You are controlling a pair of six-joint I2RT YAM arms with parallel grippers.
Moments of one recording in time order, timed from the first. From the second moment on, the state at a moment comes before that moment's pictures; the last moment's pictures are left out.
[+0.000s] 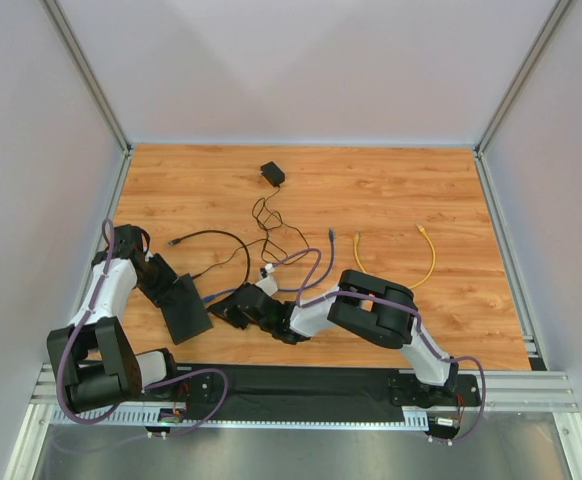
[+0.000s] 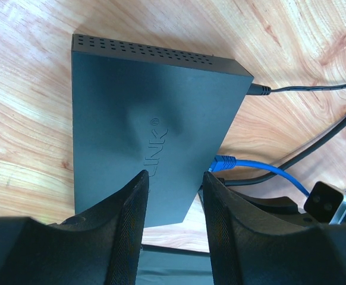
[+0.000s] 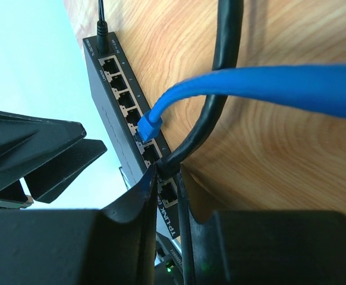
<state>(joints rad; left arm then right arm) 0.24 1.23 0.72 -0.80 0.20 -0.57 1.22 2.17 1.08 0.59 0.24 1.68</state>
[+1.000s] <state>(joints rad) 0.25 1.36 0.75 -0.85 0.16 -0.58 1.23 2.17 1.06 0.61 0.30 1.75</state>
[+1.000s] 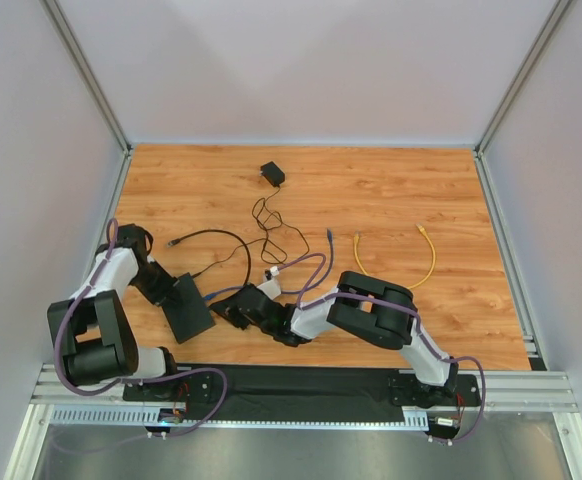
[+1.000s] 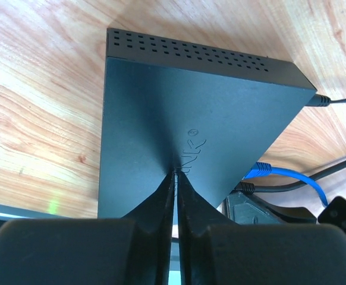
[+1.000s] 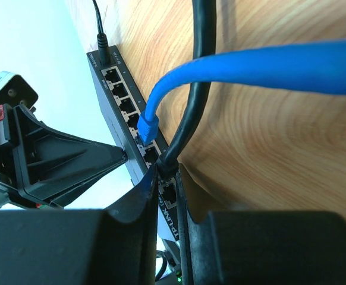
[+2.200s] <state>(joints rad) 0.21 1.43 0.81 -0.93 0.03 -0.63 1.20 2.08 0.90 0.67 0.33 1.65</state>
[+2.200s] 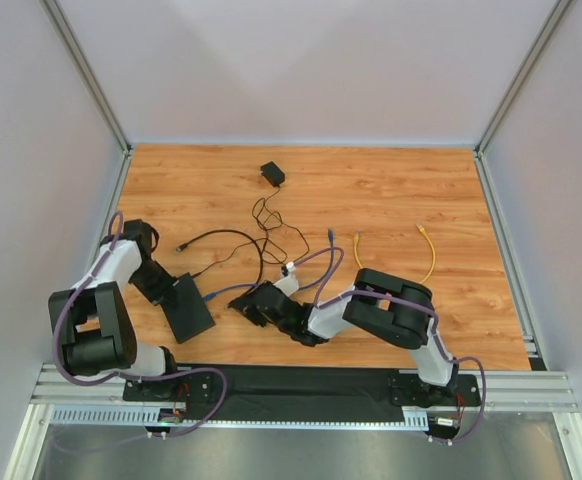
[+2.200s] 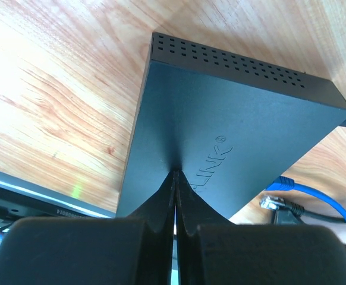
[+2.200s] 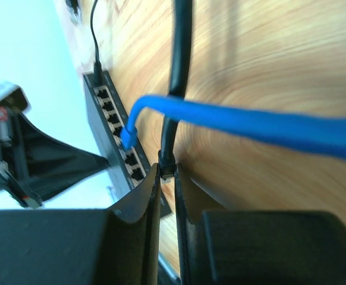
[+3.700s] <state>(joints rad) 0.18 0.82 0.66 -0.65 0.29 -0.52 1.11 1.02 0.63 -0.47 0.45 1.56</state>
